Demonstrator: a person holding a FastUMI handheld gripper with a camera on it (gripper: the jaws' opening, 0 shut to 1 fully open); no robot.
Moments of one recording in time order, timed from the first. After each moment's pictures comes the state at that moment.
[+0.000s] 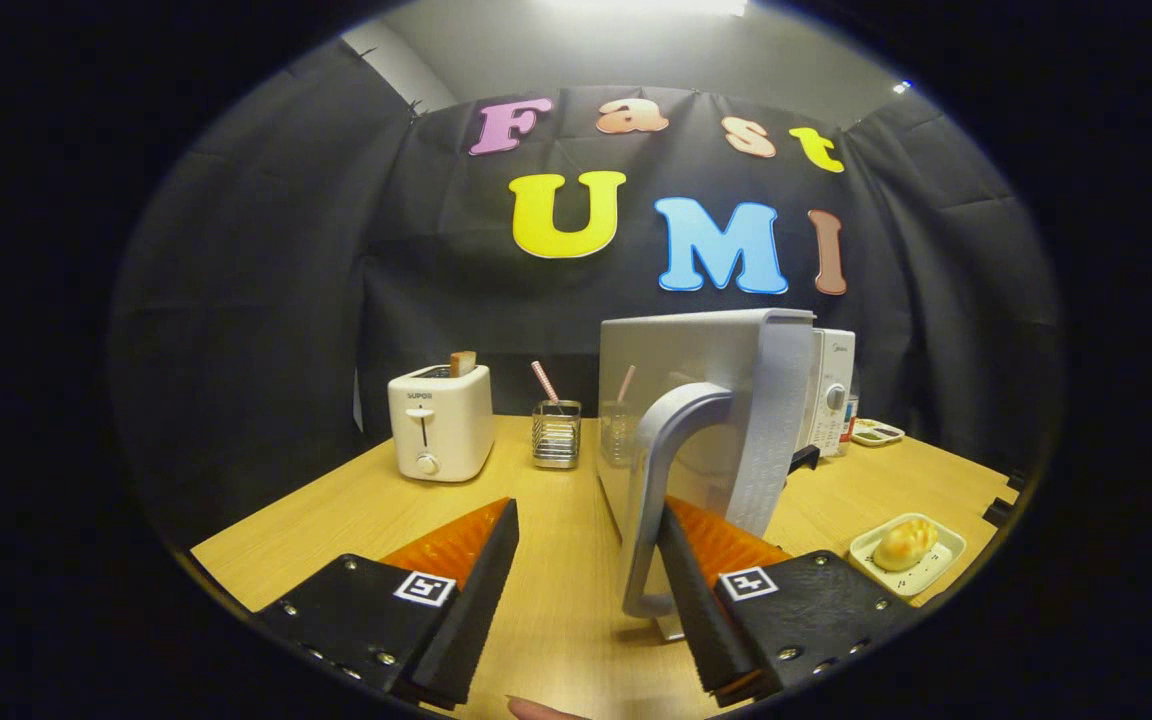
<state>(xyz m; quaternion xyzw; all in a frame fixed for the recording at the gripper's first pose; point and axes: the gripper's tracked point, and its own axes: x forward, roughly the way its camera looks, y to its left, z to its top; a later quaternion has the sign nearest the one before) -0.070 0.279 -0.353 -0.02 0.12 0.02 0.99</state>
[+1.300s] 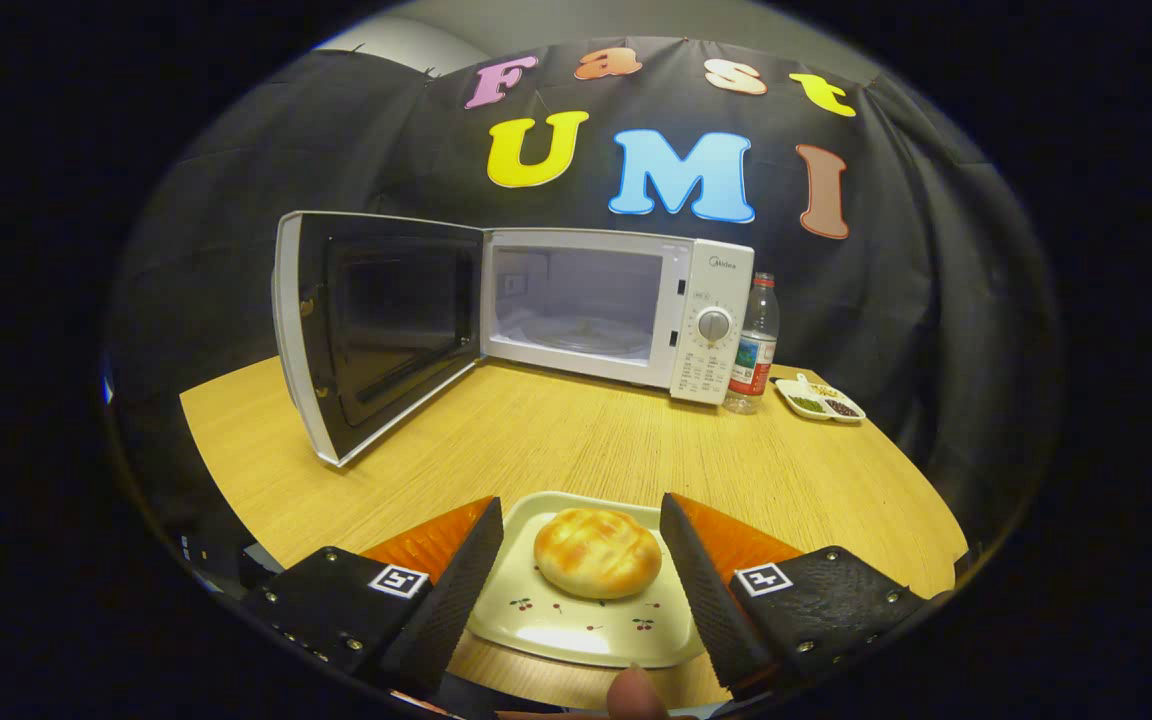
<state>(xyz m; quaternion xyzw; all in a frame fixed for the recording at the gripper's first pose) -0.111 -0.048 -0.418 -0.07 0.24 0.11 0.96</state>
